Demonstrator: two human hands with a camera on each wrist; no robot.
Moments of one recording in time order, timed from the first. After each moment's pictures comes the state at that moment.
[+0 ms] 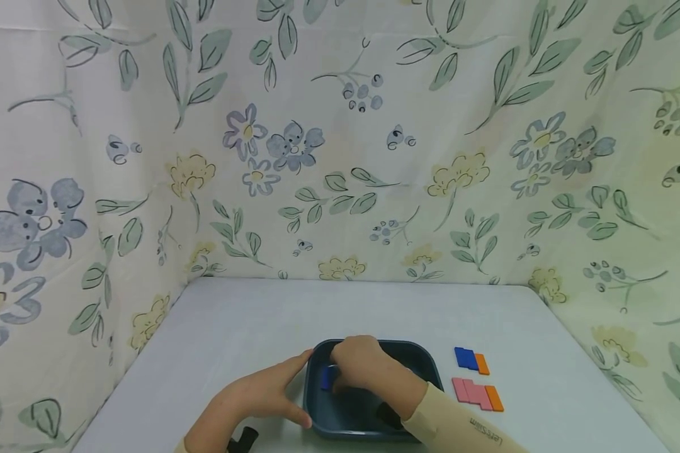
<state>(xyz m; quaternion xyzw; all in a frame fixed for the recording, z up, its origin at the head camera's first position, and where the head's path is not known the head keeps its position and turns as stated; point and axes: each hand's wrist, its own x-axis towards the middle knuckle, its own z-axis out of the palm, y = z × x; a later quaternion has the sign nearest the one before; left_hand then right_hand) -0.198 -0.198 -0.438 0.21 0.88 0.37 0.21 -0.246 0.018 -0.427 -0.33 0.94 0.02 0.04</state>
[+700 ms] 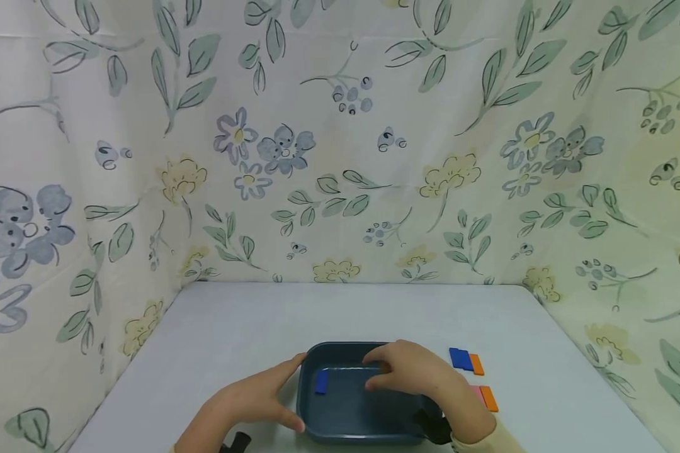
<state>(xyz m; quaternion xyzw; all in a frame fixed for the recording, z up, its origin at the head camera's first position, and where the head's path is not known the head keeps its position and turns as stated) -0.198 -0.197 -0.439 0.20 0.89 0.36 0.20 -0.226 0.115 -0.397 -0.32 0.92 -0.22 0.12</state>
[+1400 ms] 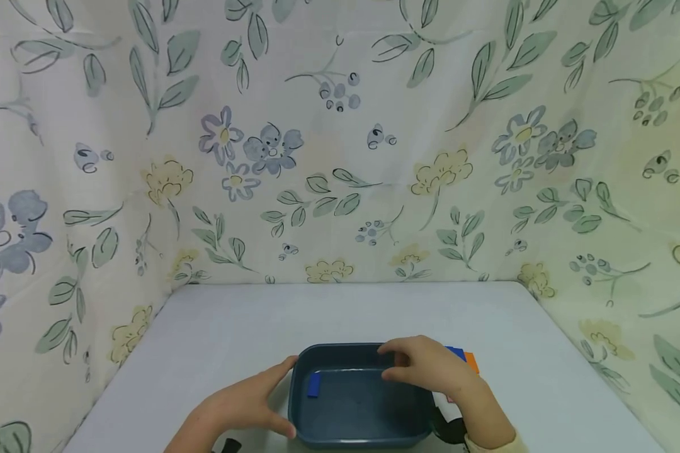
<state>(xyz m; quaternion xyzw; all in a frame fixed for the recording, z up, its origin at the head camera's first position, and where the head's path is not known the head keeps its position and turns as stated) -0.198 -0.196 -0.441 0.20 0.88 0.37 0.20 -0.231 0.161 -0.400 -0.29 0.90 -0.30 0.10</state>
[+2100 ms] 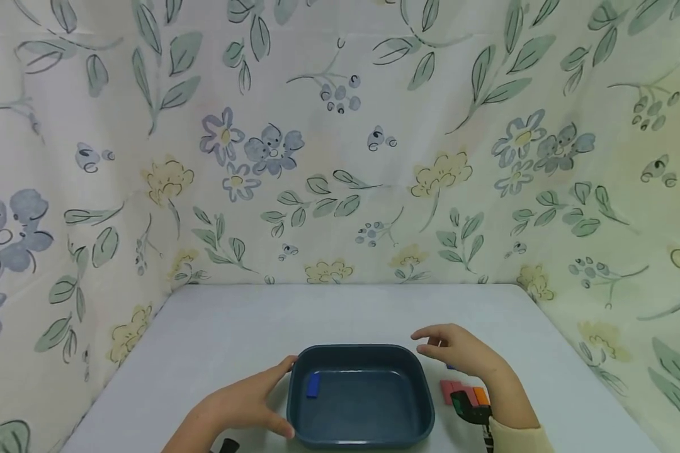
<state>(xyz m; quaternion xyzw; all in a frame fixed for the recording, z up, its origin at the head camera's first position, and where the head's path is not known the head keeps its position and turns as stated) -0.201 -0.195 -0.442 0.21 0.88 0.38 0.20 -0.262 0.229 -0.413 -0.22 0.91 -0.35 0.09</state>
